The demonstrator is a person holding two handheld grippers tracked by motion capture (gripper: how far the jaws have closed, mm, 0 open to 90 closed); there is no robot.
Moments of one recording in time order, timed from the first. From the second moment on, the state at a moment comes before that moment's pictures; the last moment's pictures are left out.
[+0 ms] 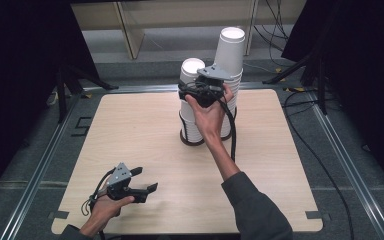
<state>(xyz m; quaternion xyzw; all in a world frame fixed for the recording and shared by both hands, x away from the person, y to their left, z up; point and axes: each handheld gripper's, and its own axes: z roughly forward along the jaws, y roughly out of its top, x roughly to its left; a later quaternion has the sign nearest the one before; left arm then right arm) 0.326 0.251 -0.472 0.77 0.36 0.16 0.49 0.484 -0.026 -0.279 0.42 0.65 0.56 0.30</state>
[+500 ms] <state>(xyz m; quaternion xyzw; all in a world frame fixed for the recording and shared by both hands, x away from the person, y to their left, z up) 0.326 0.251 -0.473 0.78 0.36 0.16 0.49 0.435 -0.056 -0.256 0.37 0.66 0.60 0.26</state>
